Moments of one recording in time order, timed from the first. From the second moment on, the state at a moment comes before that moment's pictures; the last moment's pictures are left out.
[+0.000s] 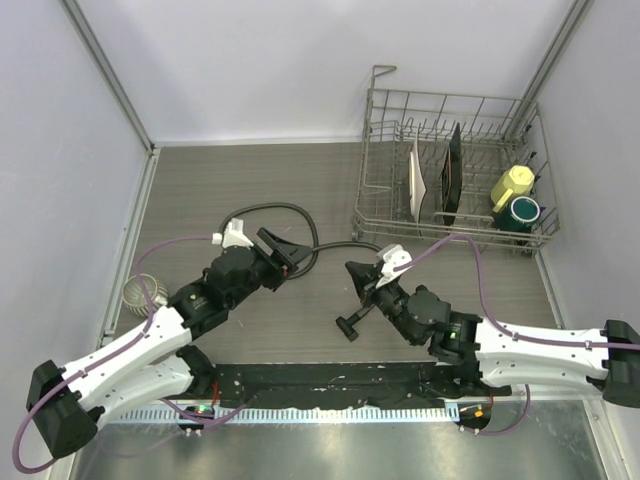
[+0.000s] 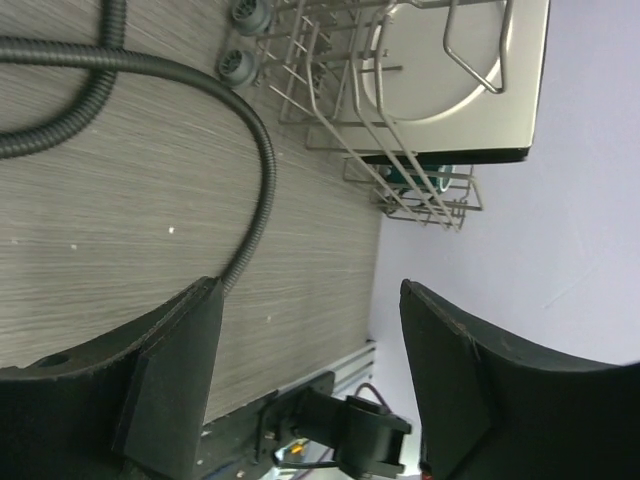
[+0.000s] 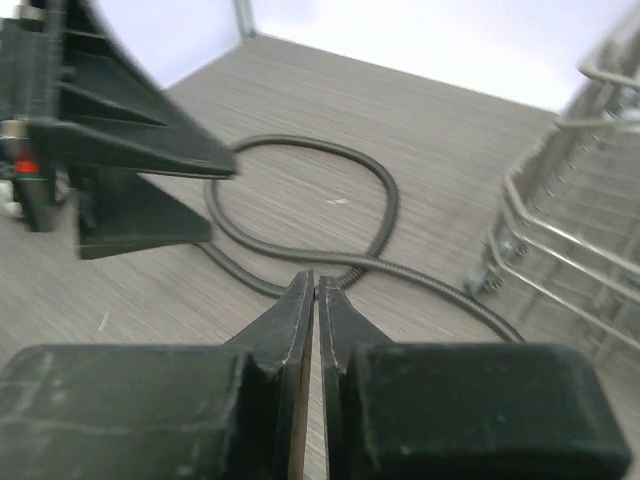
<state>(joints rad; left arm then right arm) -0.80 0.86 0.61 -0.11 -0.18 -1.35 1.27 0.86 0.44 0.49 0.62 0.00</state>
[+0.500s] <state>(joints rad) -0.80 0.78 0.68 -0.37 -0.22 -0.98 1.26 0.69 0.71 -0.51 0.83 0.83</state>
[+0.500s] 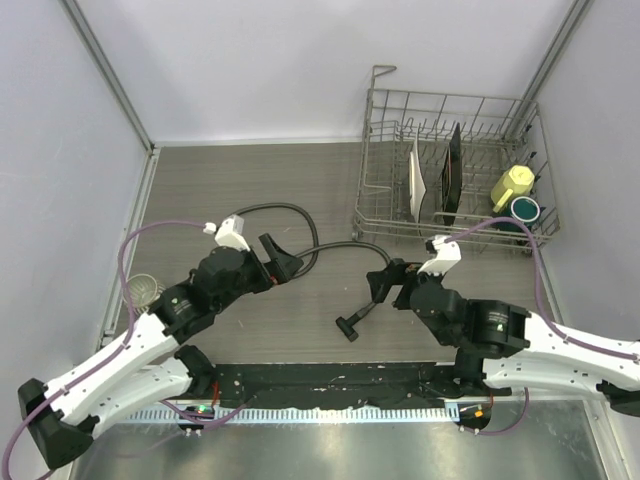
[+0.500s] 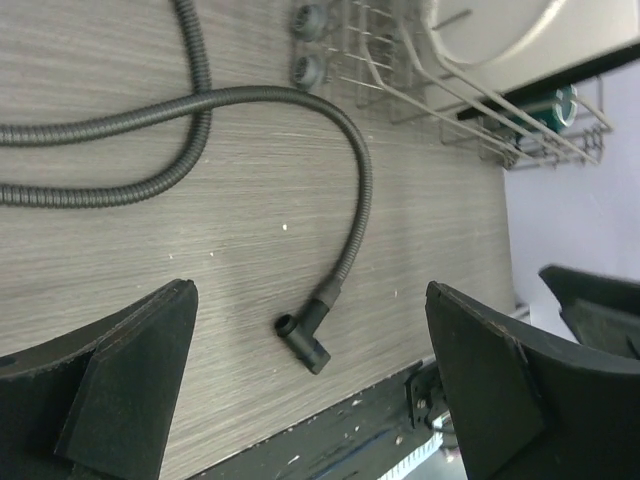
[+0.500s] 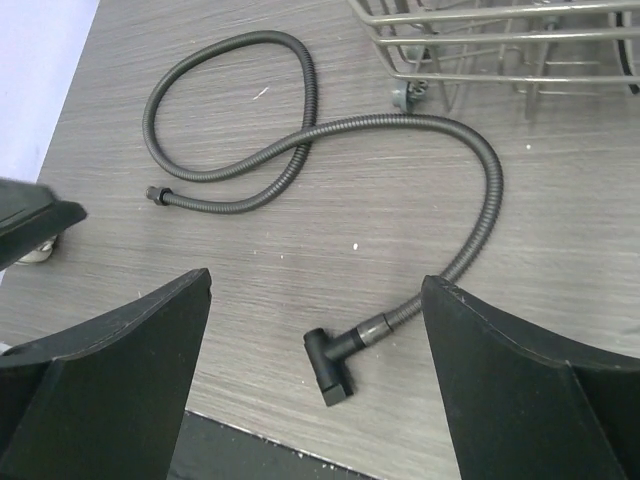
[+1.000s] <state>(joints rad) -0.80 0.33 0.70 -0.38 -0.13 -0.68 1.26 0.67 0.89 -0.85 0.87 0.97</state>
